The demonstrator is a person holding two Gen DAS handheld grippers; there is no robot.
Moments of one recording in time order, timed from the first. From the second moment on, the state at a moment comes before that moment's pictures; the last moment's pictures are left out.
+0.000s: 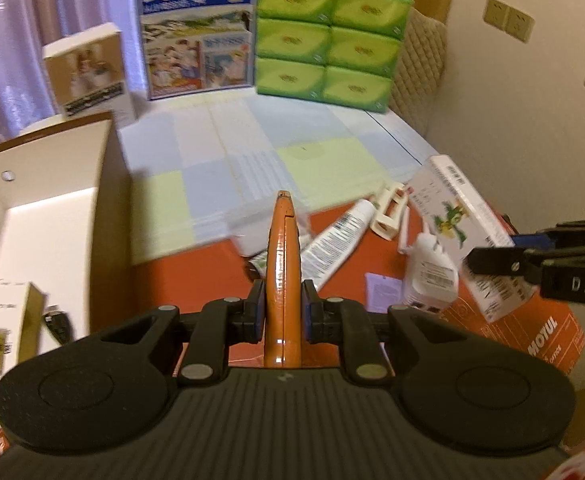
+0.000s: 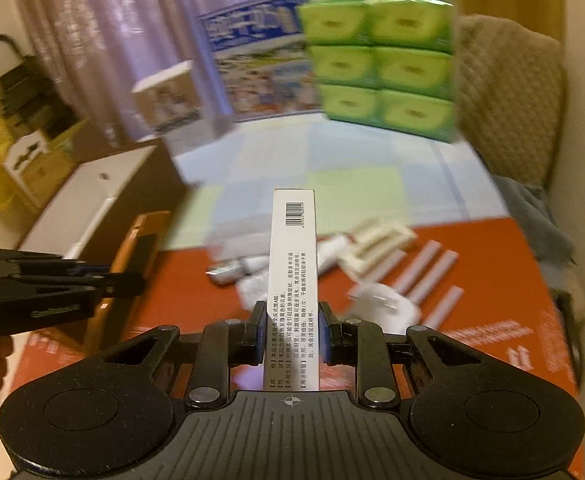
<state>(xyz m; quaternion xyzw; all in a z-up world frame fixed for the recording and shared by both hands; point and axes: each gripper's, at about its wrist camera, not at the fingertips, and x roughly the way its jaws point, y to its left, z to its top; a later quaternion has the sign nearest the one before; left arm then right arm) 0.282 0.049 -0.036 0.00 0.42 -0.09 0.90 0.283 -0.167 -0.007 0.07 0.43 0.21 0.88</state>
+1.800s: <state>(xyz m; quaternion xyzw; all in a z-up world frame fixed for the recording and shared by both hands) 0.313 0.284 -0.074 -0.07 0.48 -0.01 0.88 0.333 0.165 -0.047 -0.07 0.48 0.27 0.83</state>
